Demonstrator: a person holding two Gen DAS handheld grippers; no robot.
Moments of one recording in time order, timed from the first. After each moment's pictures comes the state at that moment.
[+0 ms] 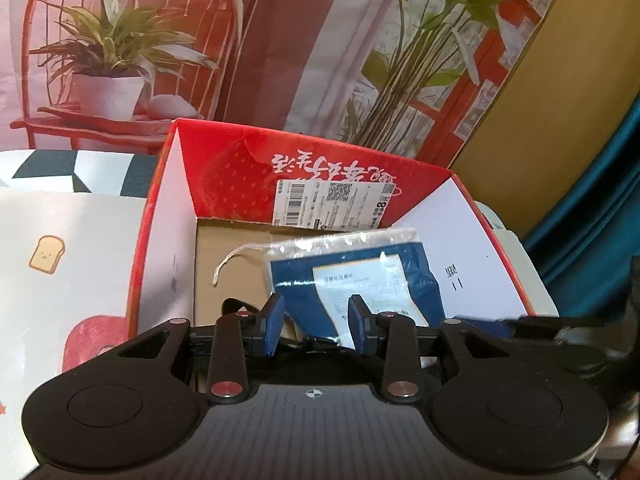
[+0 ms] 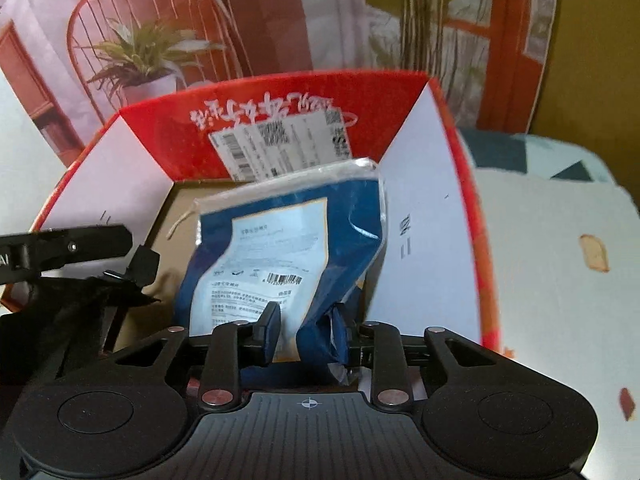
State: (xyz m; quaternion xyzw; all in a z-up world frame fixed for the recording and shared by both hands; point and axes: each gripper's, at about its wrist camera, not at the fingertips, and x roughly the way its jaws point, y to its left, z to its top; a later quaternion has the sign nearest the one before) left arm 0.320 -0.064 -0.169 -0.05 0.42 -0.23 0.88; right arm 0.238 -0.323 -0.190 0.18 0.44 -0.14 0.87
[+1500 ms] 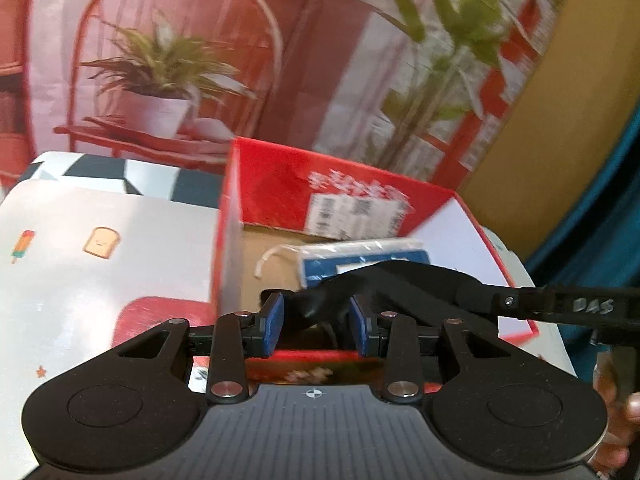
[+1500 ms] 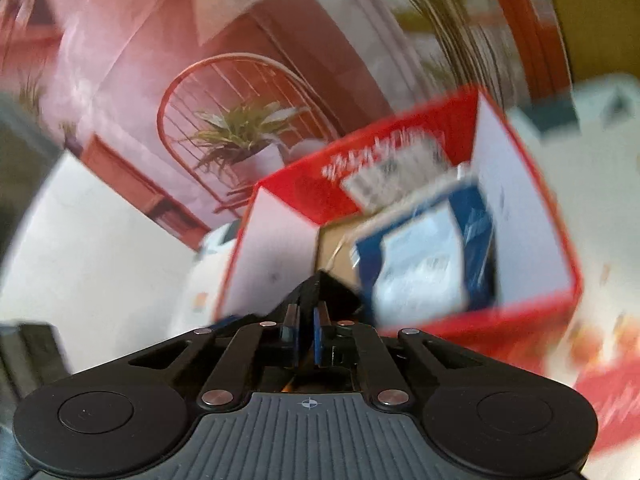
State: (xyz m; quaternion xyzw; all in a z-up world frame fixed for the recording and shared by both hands) left arm 0.275 -0.018 -0.154 -0.08 0.37 -0.20 0.90; right arm 0.205 -0.297 -0.132 0.29 0.34 -0.05 0.89
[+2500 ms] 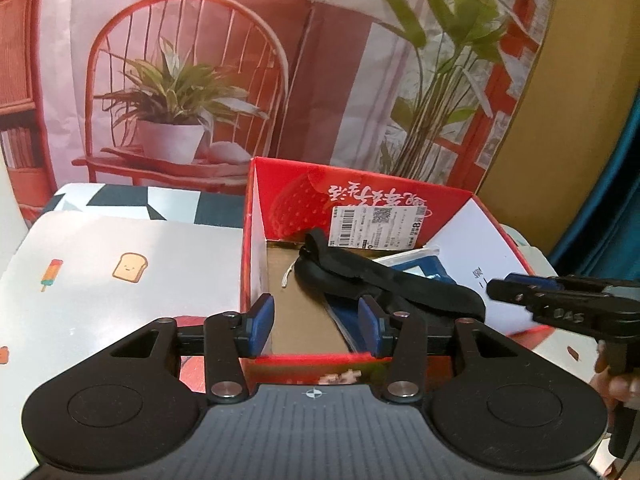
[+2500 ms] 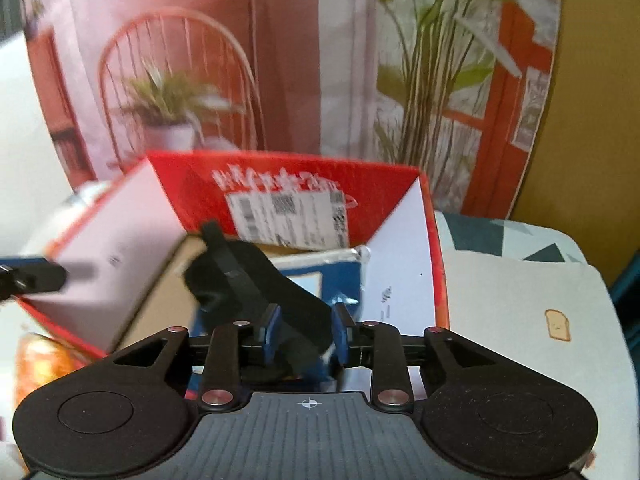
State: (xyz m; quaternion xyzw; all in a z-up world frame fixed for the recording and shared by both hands) left arm 0.258 -0.019 -0.145 -0.03 0.35 -0.18 0.92; right arm 0.206 -0.308 -0.151 0.11 0.34 -0.14 0.92
